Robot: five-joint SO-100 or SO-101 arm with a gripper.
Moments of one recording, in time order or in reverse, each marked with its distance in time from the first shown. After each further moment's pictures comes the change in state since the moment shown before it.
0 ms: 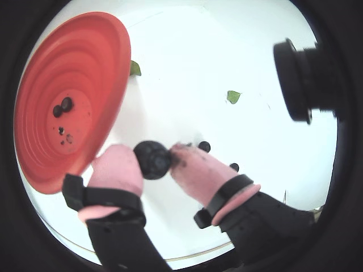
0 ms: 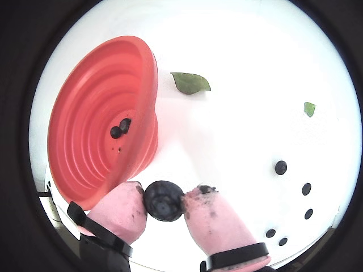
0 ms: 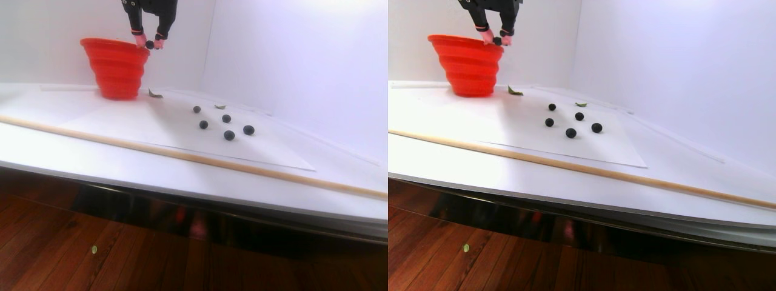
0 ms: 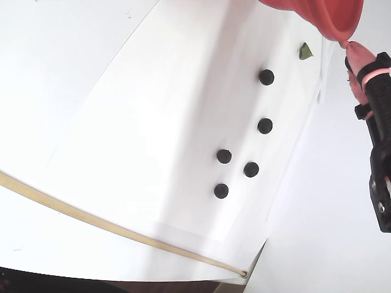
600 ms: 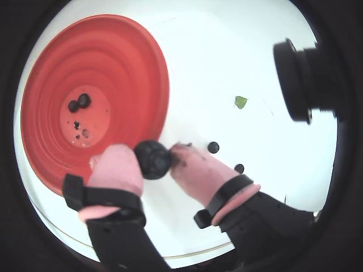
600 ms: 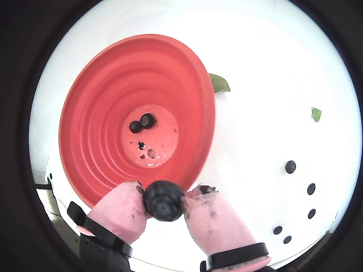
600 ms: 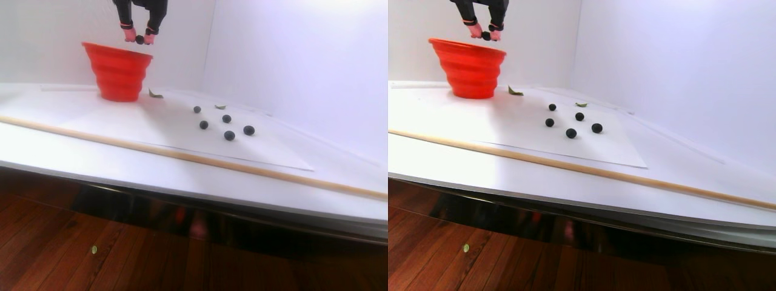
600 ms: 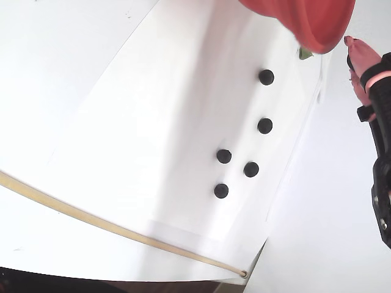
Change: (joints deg) arm -2.9 2.7 2.5 0.4 -0.5
